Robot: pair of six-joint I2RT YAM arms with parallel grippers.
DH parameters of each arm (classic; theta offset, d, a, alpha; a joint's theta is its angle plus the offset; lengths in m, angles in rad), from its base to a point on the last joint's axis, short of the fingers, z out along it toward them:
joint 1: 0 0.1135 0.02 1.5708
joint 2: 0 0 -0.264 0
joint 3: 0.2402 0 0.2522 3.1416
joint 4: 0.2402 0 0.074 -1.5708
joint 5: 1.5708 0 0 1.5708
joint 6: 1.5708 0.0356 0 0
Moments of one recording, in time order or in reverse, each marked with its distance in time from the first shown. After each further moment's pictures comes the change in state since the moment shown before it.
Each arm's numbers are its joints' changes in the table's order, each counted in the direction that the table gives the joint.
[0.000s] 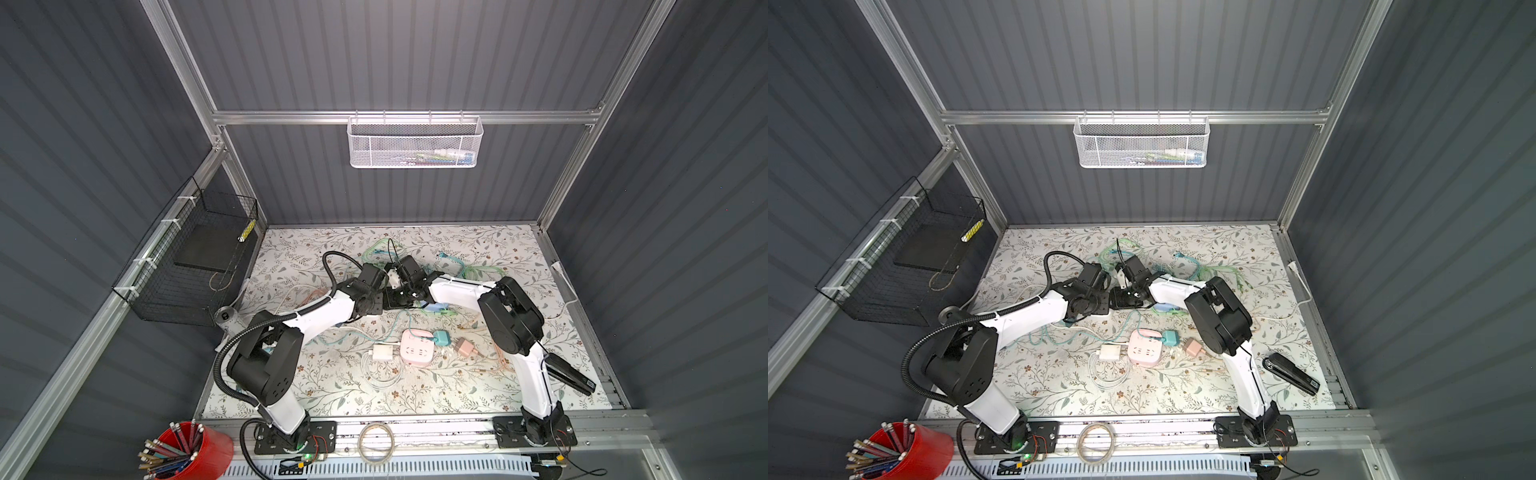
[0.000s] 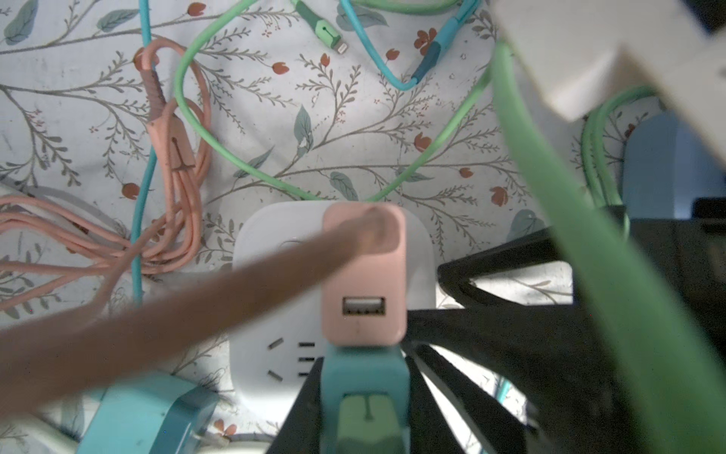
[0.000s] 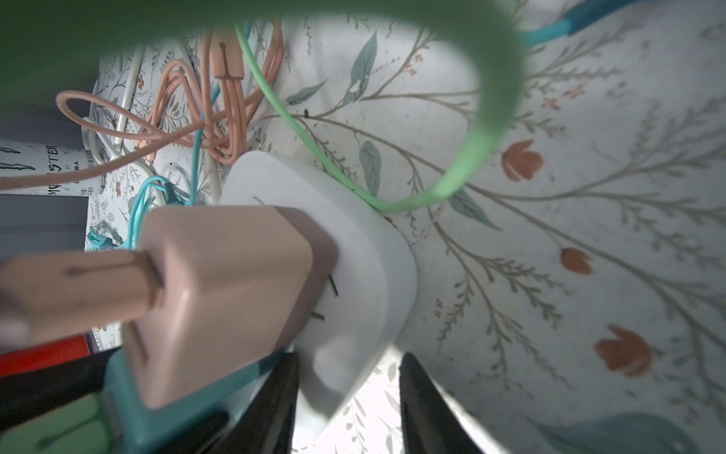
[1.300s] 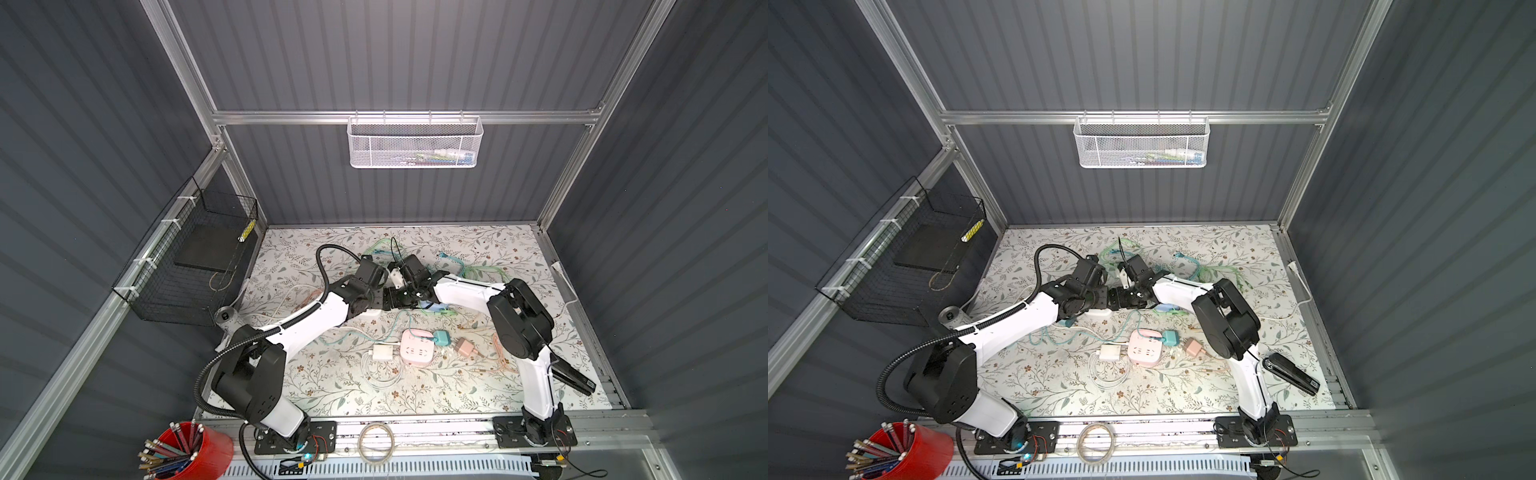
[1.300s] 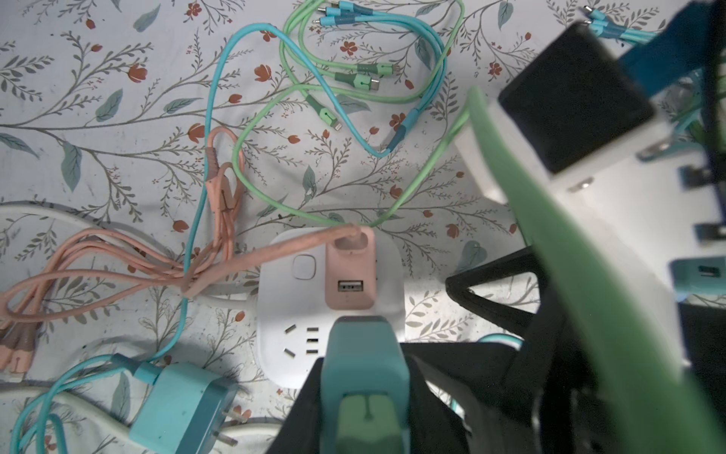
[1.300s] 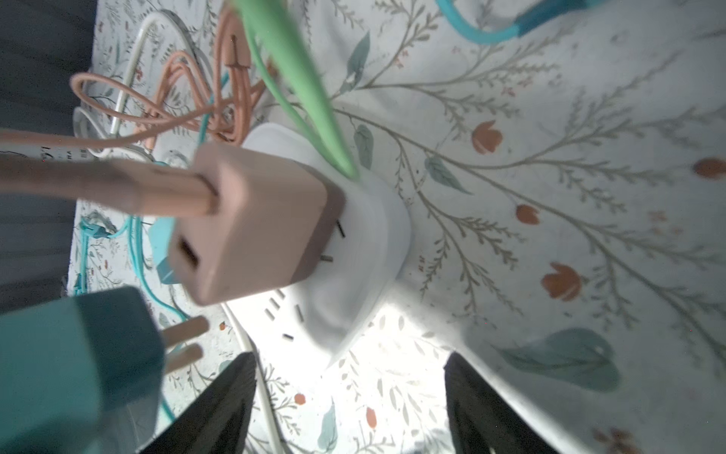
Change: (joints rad) left arm -0.024 0.115 0.012 0.016 -0.040 -0.009; right arm -0.004 0.100 -0.047 0.040 0.033 -0.025
